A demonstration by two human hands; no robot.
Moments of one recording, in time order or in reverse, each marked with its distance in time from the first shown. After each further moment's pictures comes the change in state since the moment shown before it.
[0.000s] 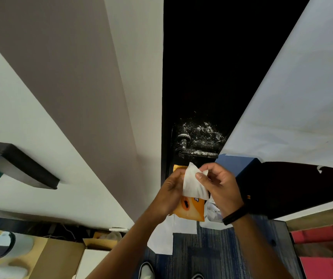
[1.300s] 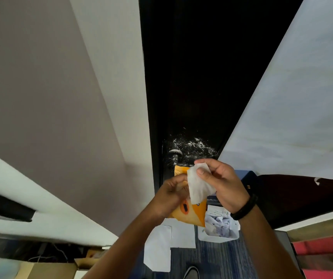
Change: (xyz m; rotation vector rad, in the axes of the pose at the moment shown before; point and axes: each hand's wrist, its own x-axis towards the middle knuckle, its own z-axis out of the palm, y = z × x) left_hand 0.050 0.032 0.004 -0.023 -0.120 0.028; right_hand 0.061 -0.027 -0.037 0.297 -0.147 0.160
